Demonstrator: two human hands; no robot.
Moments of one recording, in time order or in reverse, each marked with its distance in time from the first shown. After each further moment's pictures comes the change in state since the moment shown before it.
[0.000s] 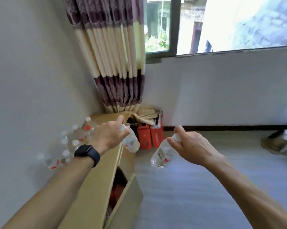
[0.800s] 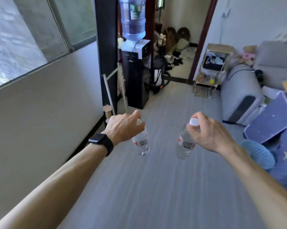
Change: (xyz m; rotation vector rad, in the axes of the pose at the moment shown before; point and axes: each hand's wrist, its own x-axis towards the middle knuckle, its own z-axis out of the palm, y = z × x) left_hand 0.134 0.752 0.057 -0.154 -0.172 1.360; right_hand -0.350 0.367 -0.253 -0.257 0.683 1.364
